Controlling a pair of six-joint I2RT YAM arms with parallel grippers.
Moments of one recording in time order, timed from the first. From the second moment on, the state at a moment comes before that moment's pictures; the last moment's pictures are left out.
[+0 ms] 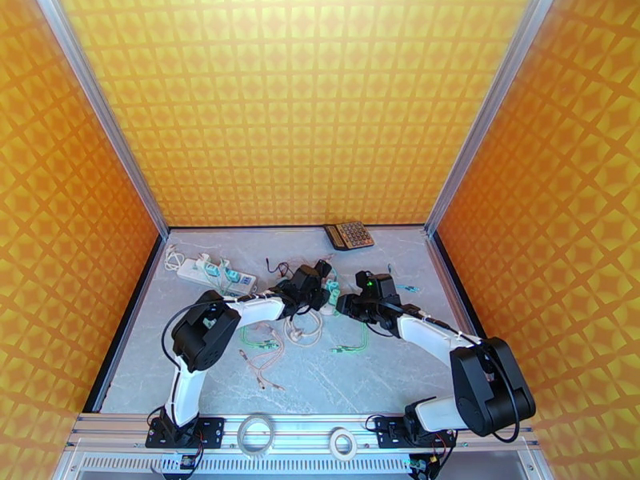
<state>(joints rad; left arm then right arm) -0.76 2.08 1.35 0.09 0.01 -0.11 0.25 1.44 0.71 -0.09 -0.40 0.56</state>
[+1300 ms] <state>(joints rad) -0.82 2.02 1.28 0.05 -0.09 -0.22 0.20 1.63 0.77 0.04 -0.60 0.59</state>
